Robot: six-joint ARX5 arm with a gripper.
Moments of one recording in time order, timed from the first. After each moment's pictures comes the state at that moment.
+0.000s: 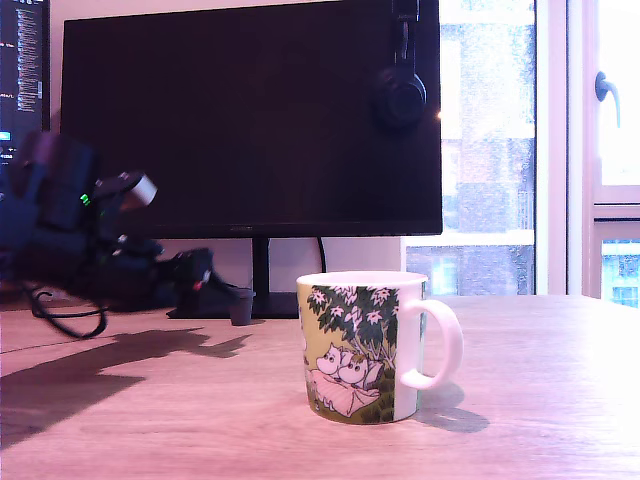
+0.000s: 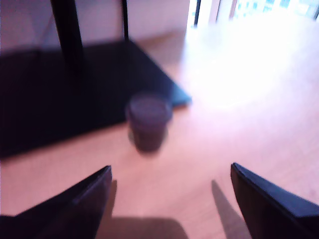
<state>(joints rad) -0.28 2.00 0.80 0.90 0.36 0.02</state>
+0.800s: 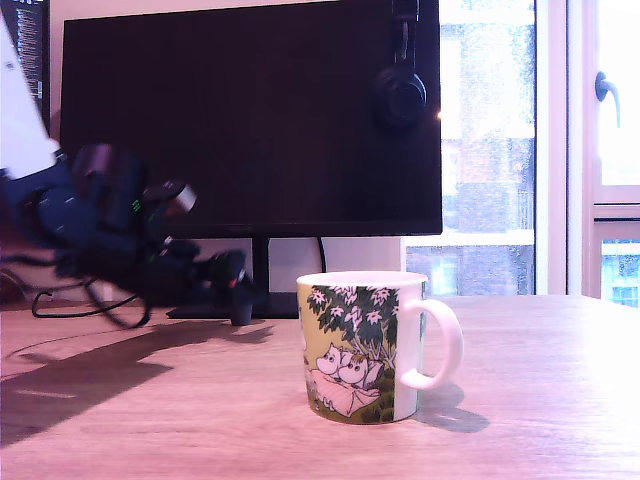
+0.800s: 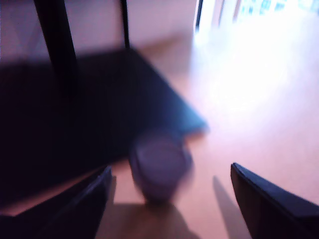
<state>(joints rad) -0.30 2.13 1.06 0.74 0.36 0.02</state>
